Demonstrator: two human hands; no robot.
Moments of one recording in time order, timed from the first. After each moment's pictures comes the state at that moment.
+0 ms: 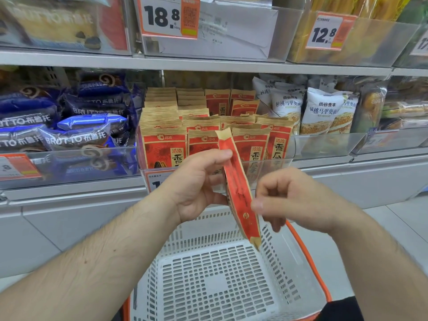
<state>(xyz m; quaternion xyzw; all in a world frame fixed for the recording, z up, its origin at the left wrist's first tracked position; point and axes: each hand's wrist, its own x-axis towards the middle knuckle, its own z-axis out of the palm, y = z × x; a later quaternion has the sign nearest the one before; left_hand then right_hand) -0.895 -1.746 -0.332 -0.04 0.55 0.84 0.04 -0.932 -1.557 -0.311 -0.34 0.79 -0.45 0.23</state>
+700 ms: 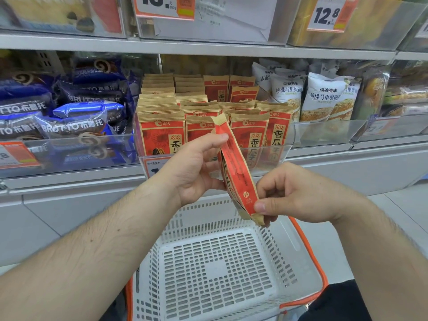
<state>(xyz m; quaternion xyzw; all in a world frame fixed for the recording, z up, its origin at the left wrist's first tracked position) -0.900 -1.746 -0.337 -0.06 0.54 0.84 0.03 -0.939 -1.546 -0.322 -0.36 0.79 -0.39 0.30</state>
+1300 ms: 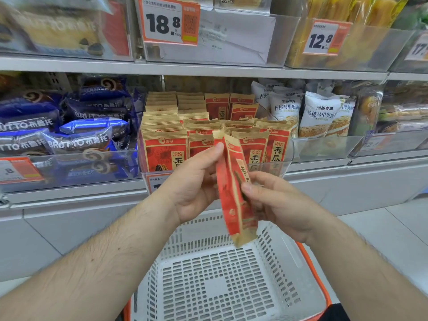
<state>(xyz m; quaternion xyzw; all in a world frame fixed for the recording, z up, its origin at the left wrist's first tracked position) -0.900 -1.750 -0.335 -0.06 0.52 0.85 0.03 -0.934 -1.576 -0.340 -0.16 0.70 -0.63 0.30</state>
